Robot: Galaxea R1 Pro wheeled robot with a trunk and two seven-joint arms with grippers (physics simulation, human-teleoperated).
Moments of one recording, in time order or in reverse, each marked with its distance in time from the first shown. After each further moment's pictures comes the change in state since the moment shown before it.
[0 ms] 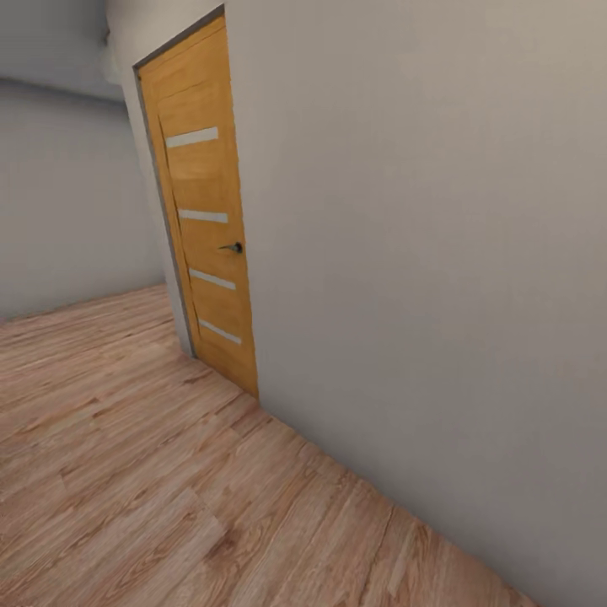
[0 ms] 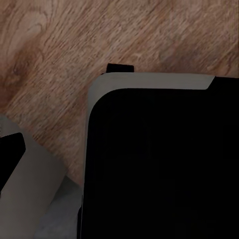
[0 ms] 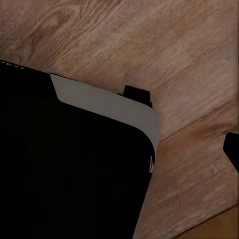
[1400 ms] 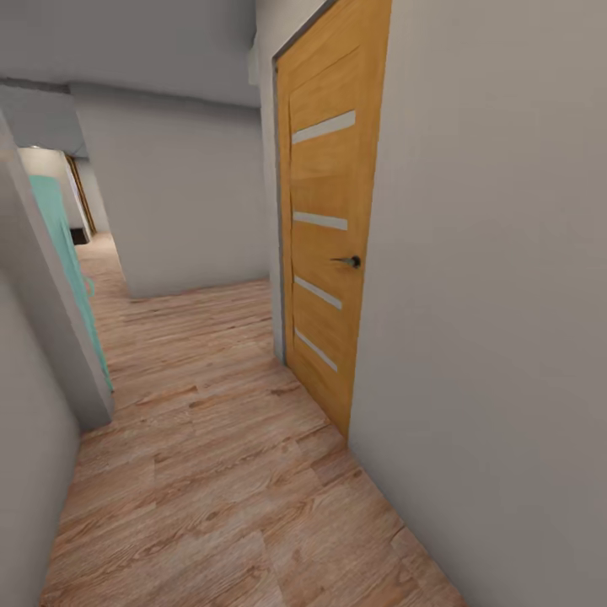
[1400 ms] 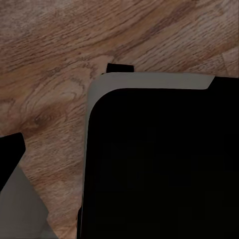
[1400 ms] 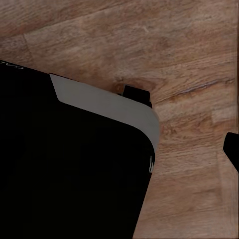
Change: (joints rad) left arm 0.000 0.000 0.000 0.000 0.000 0.000 0.000; right arm 0.000 0.000 0.000 0.000 -0.001 -0.001 -0.001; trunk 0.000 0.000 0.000
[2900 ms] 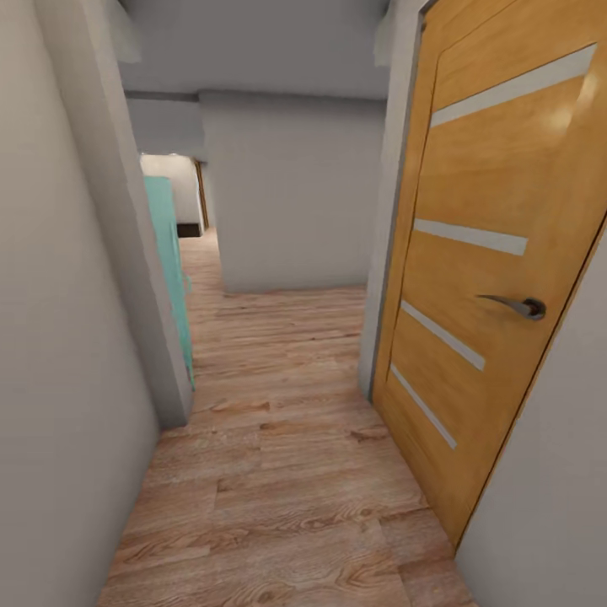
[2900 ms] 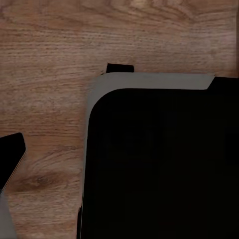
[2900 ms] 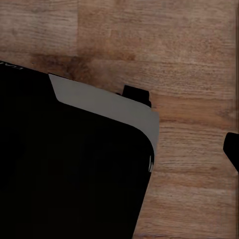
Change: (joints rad) left arm 0.000 0.000 0.000 0.000 0.001 0.000 0.000; right arm 0.000 -0.002 -0.002 0.000 -0.004 0.001 0.000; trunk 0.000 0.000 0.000
